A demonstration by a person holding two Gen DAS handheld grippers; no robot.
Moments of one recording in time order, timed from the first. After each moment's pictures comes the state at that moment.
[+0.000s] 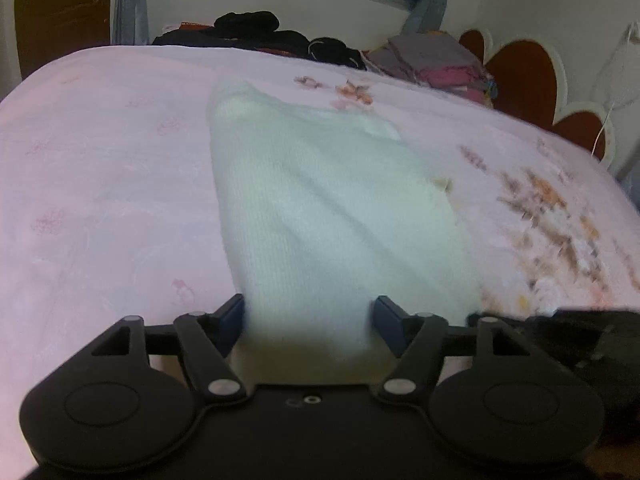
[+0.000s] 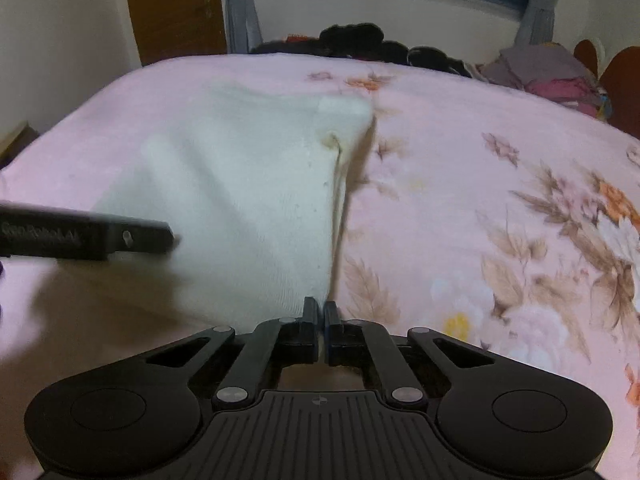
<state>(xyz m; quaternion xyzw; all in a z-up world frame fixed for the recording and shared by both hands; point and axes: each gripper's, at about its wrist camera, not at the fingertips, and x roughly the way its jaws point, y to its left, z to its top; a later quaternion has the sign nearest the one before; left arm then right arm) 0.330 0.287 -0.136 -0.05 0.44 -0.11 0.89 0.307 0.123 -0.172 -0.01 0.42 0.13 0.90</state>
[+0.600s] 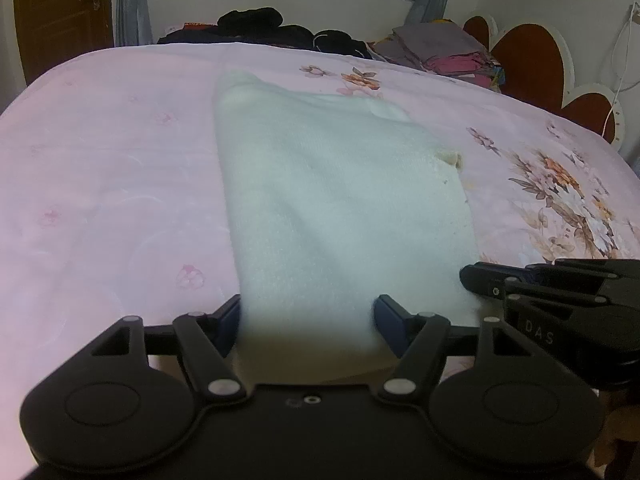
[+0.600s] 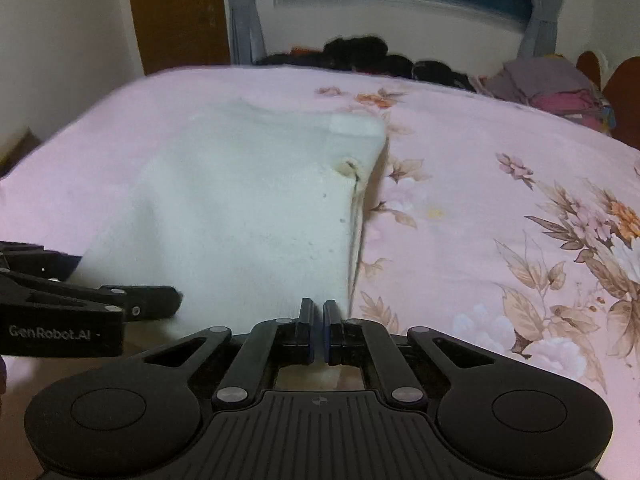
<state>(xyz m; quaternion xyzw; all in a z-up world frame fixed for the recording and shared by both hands) 0.324 0.284 -0.138 -0.02 0.45 -0.10 0.89 0.324 0.137 -0.170 -0.01 0.40 0.13 0.91</state>
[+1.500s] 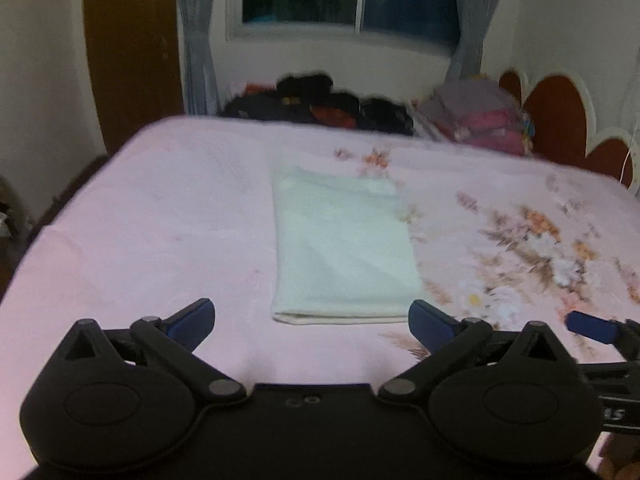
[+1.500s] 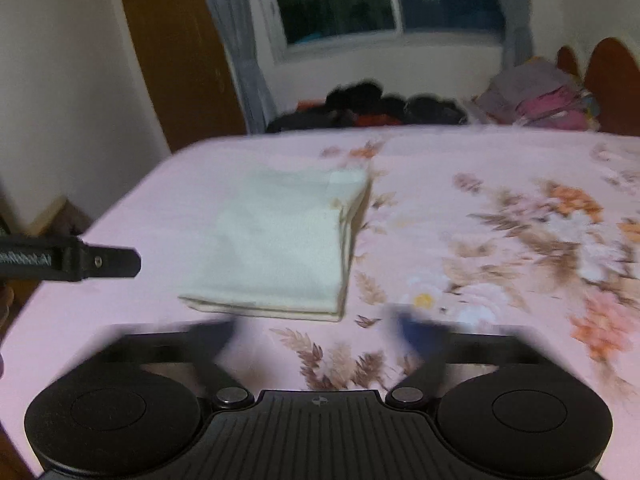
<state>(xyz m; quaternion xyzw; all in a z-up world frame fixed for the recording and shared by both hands) 0.177 0.259 0.000 -0.02 0.37 0.00 0.93 0.165 0.067 -0.064 0.09 0.31 0.15 0.93</state>
